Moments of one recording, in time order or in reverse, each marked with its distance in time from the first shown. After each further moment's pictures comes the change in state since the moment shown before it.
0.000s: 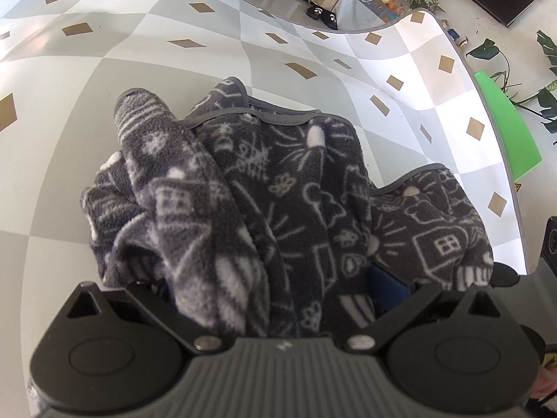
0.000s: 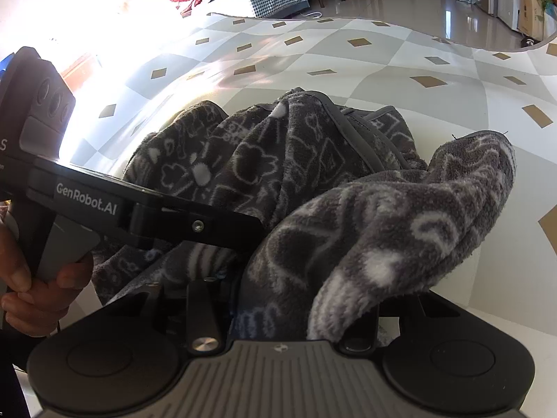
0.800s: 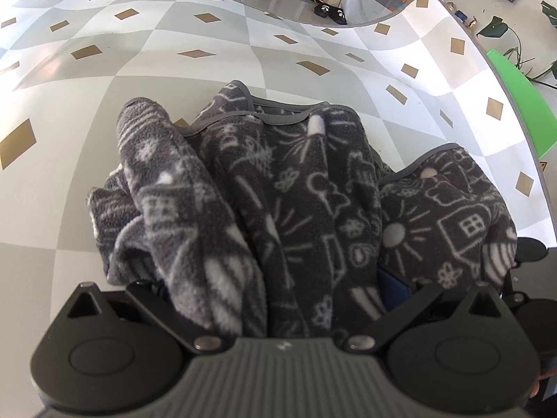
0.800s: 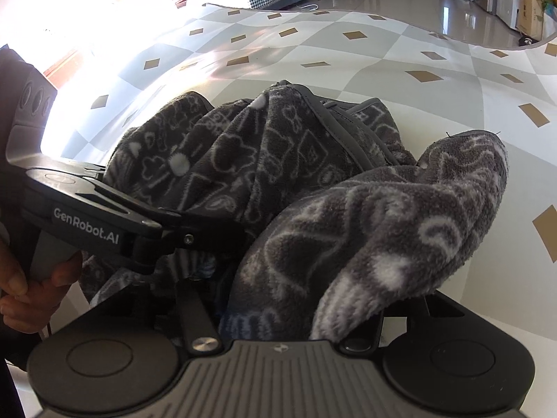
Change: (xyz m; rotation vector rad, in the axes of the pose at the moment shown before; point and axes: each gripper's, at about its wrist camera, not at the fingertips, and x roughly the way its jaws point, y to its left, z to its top) left arm -0.001 -0.006 -0.005 0.086 -0.010 0.118; right arm 0.005 -0.006 0.000 -0.020 0.026 -0.026
